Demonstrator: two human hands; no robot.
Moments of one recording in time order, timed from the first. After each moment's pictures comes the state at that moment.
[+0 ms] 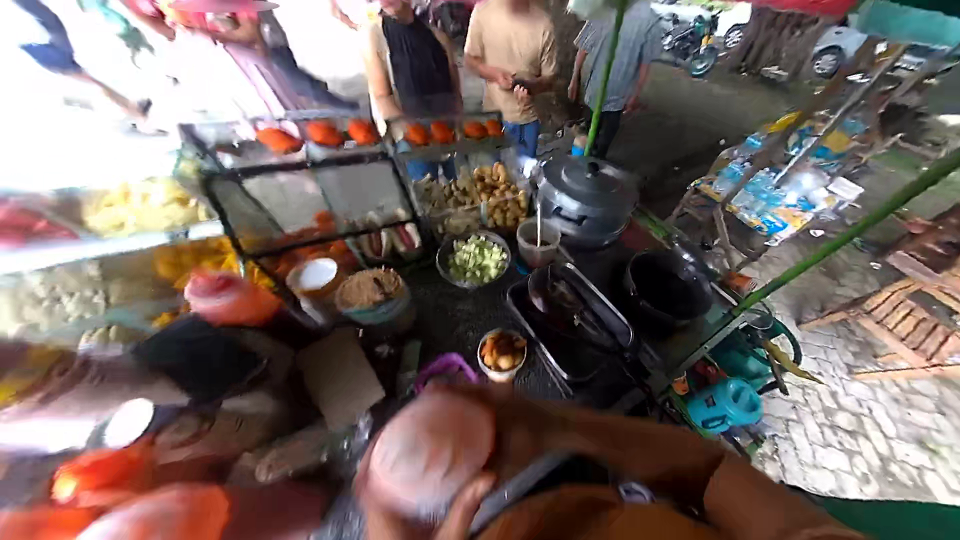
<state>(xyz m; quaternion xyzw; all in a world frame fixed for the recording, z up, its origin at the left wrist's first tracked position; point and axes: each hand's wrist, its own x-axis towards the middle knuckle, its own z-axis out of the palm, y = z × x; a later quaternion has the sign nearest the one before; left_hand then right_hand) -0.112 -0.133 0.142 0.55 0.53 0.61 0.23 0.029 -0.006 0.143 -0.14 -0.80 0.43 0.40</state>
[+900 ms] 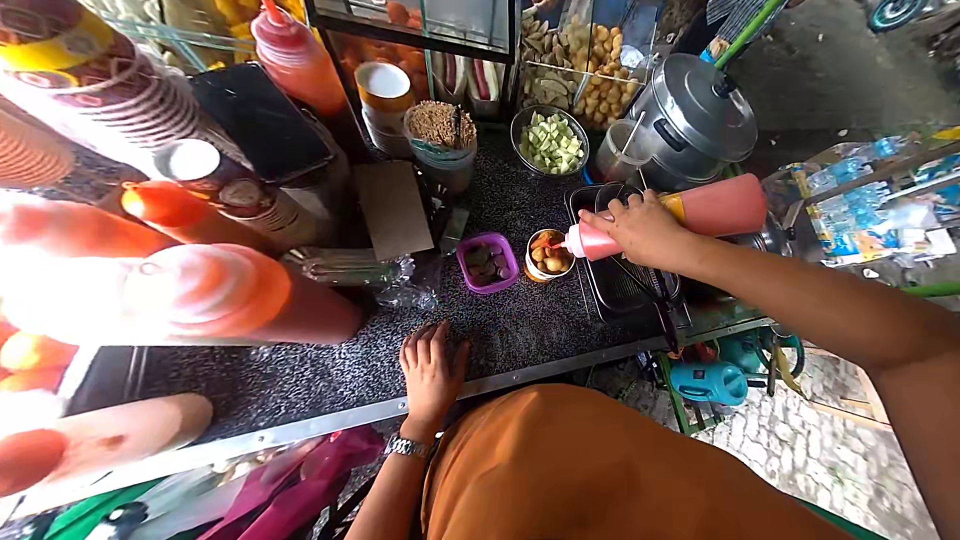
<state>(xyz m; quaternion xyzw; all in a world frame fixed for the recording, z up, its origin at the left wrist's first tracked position) -0.164 -0.146 -0.086 0.57 0.75 0.32 0.06 0.074 0.130 0.170 -0.36 -0.87 -0.05 -0.34</state>
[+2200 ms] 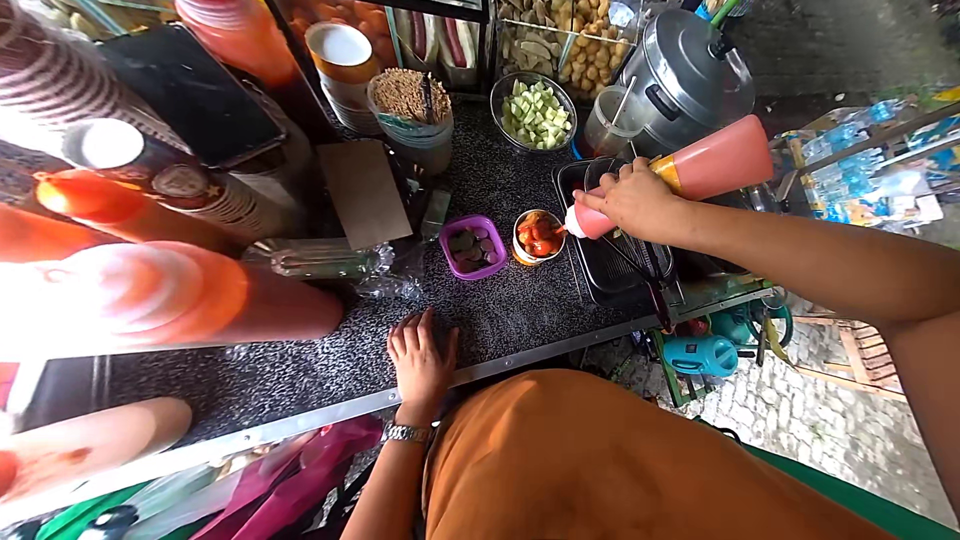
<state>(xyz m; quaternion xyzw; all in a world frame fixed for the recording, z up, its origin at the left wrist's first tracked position) -0.163 -0.141 -0.093 0.56 0.78 0.28 0.06 0.068 0.138 0.174 -0.32 -0.85 -0.10 -0.41</state>
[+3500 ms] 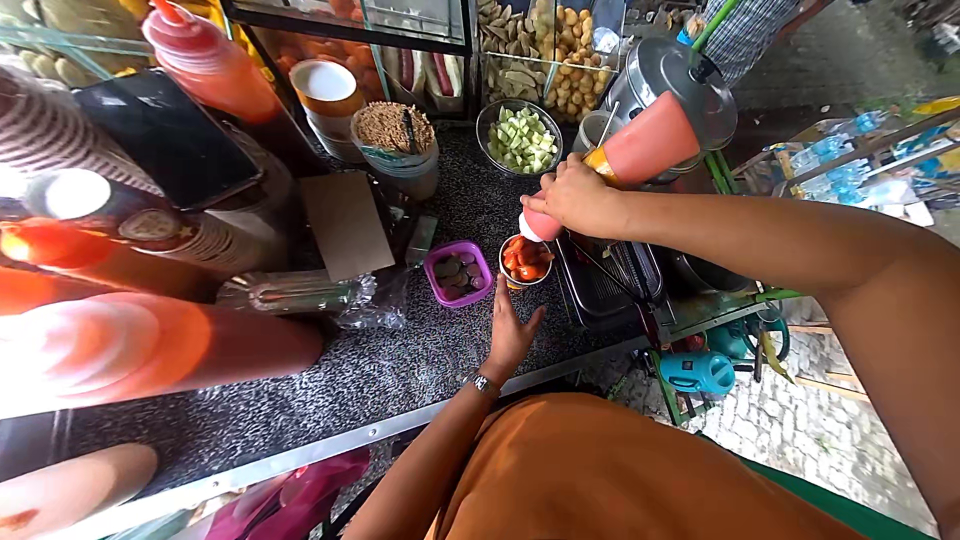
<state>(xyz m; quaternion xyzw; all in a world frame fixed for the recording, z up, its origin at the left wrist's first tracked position) -0.040 -0.015 -0.048 0.49 0.66 0.43 0.38 0.015 0.165 0.182 -0.25 -0.87 -0.13 -0.40</state>
